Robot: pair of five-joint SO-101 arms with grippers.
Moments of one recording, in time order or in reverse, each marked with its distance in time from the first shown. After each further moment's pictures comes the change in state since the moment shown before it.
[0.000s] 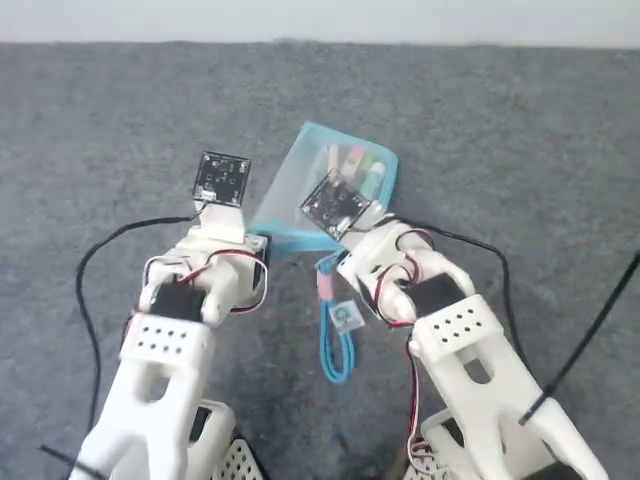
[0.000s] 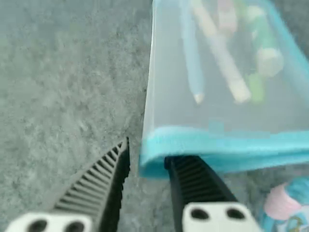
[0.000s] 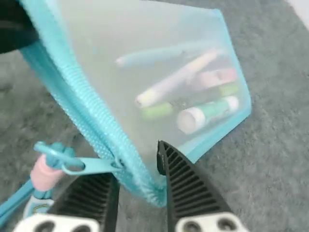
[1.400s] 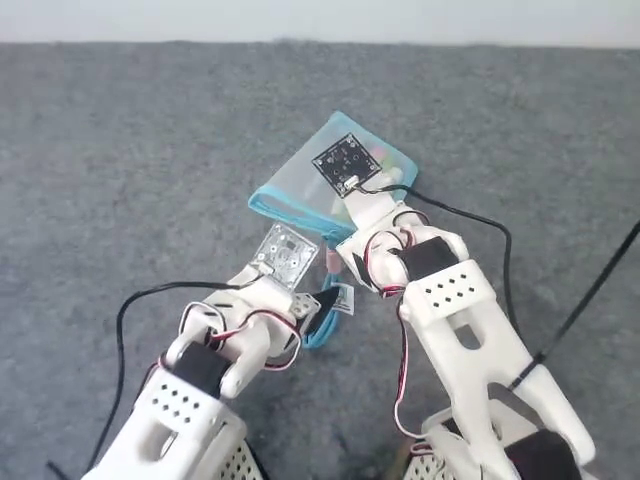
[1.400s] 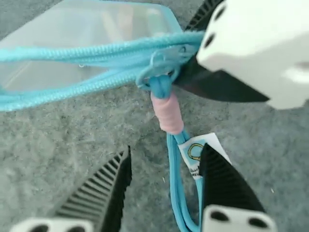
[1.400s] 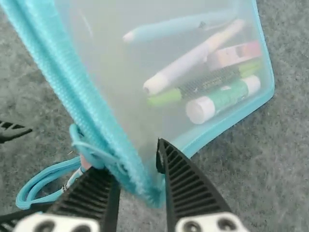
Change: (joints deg) left arm 18.3 -22.9 17.1 -0.9 -5.5; right arm 0.7 10.2 -13.8 14.6 -12.0
